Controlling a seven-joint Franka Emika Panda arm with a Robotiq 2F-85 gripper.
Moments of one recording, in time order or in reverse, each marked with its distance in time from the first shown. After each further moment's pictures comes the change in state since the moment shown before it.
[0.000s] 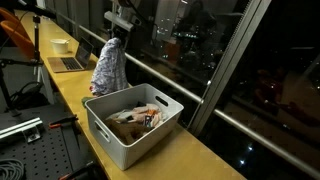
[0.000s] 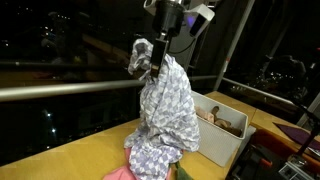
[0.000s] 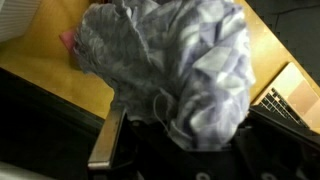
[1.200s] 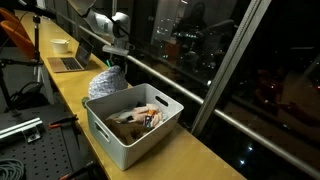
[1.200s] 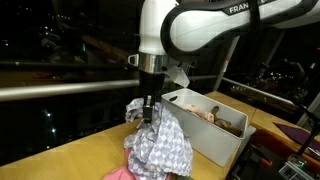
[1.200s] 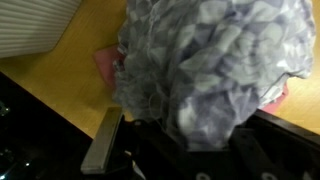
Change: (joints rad) arm 0.162 0.161 -0.173 -0.089 -0.233 0.216 0.055
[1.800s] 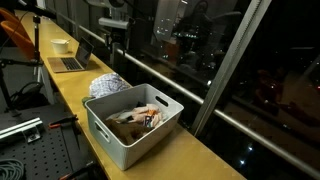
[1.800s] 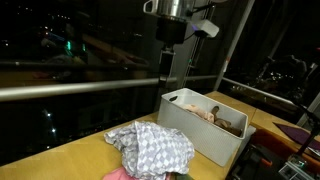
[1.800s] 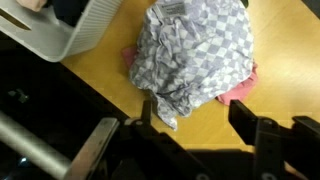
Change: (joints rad) arm -0.018 -0.264 0.016 -0.078 0.003 -0.115 0.000
